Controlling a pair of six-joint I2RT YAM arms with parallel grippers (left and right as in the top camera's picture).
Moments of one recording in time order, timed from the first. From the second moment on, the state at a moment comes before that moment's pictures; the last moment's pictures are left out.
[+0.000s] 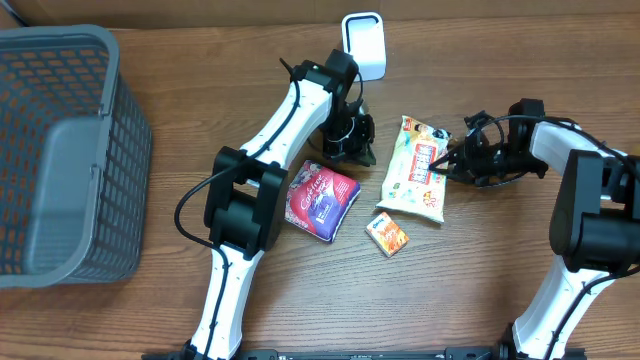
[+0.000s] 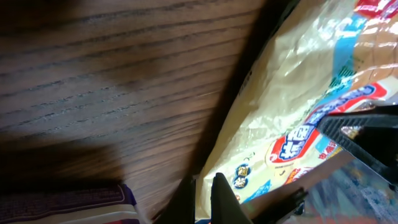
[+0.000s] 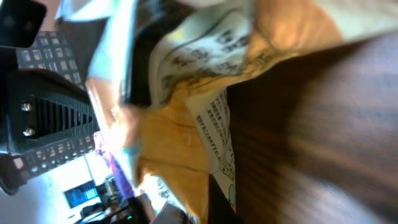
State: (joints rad) left arm -0.43 2.41 2.06 -1.20 0.59 -0.48; right arm -0.14 2.11 1.29 -0.81 -0.96 -0.02
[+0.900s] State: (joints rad) left arm -0.43 2.41 2.06 -1.19 0.55 -0.48; right arm 0.11 1.94 1.65 -1.51 0.53 0.64
